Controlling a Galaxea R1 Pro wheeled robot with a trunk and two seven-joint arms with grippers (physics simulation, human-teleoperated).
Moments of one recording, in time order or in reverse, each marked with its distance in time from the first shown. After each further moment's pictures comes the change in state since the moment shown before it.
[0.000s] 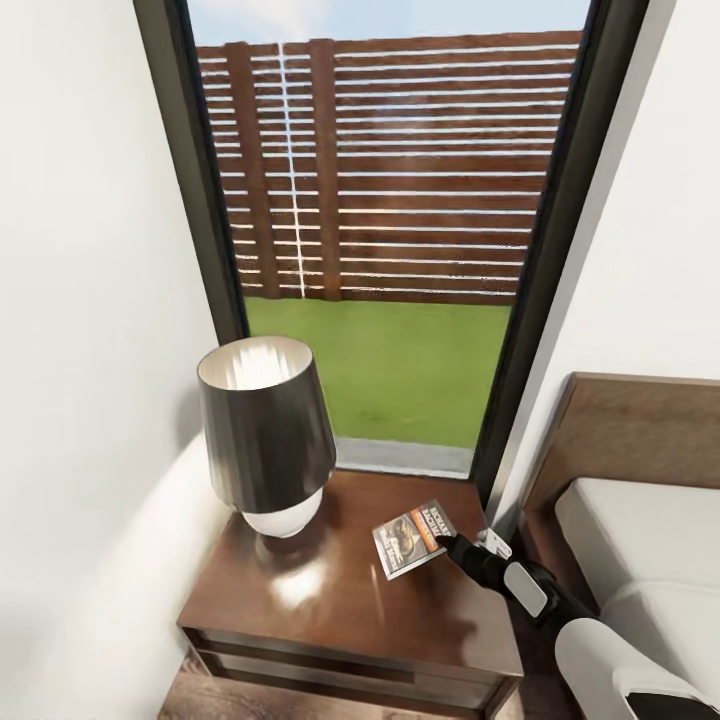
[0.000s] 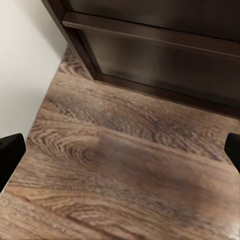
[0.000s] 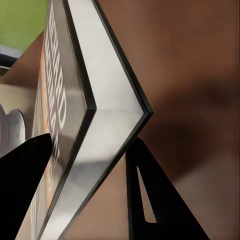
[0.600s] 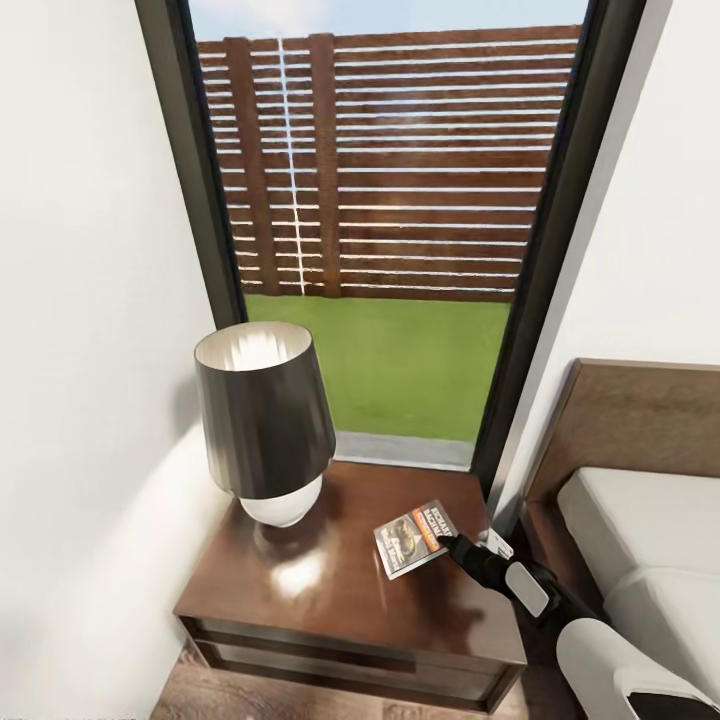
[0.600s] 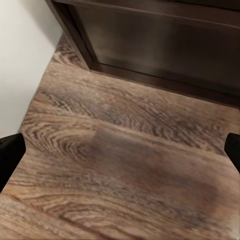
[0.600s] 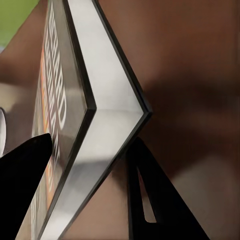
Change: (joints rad) left arm 0.000 -0.001 0.000 0.000 0.000 -0.001 0.000; right arm -0.001 -0.004 0.000 0.000 -0.001 0.000 0.000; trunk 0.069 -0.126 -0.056
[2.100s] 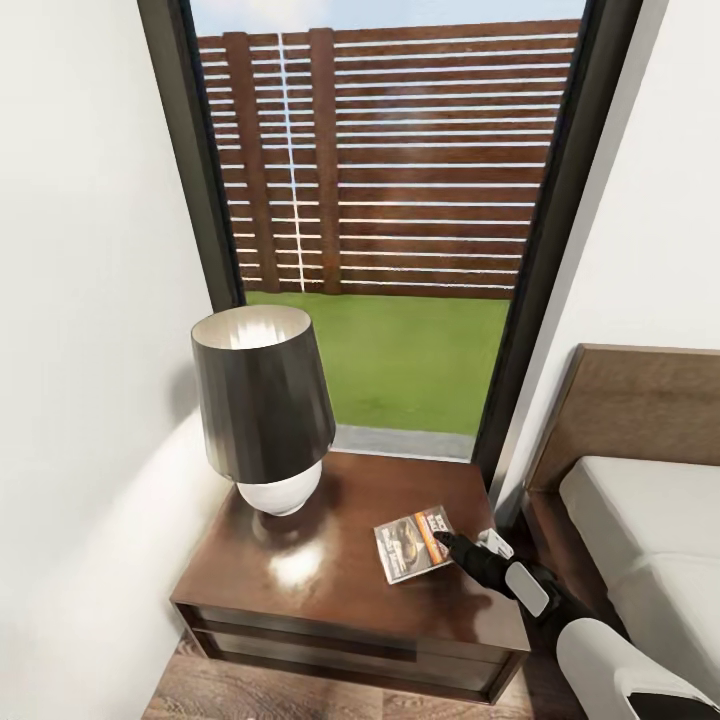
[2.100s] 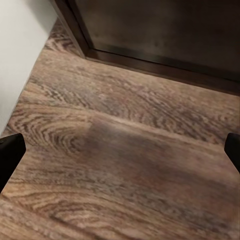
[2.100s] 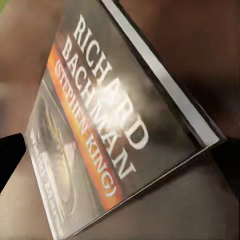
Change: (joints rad) left arm 0.000 -0.001 0.000 -0.001 0.000 0.000 0.002; right arm 0.000 0.000 0.000 0.000 -0.002 0.000 -0.001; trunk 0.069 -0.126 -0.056
